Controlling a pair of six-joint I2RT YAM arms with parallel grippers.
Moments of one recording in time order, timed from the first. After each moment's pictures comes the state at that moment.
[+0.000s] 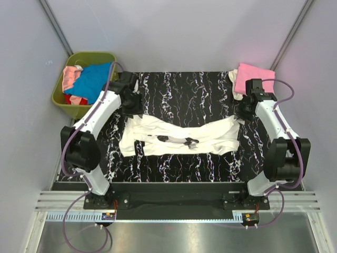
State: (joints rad) left arm -0.28 1.76 1.62 -1.04 0.01 -0.34; right arm 0.00 1.58 1.31 -0.80 0.06 0.58
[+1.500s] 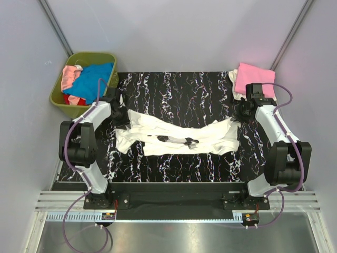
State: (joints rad) left arm -0.09 1.75 1.23 -0.72 0.13 -0.36; right arm 0.00 1.53 1.21 -0.71 -0.05 0.58
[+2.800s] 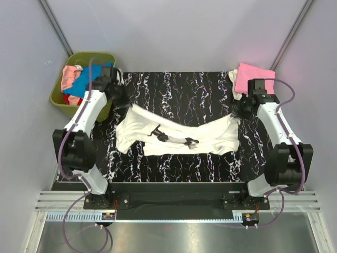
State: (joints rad) left arm -0.12 1.72 1.51 -0.82 0.21 -0.39; right arm 0.00 1.52 1.26 -0.75 -0.08 0.58
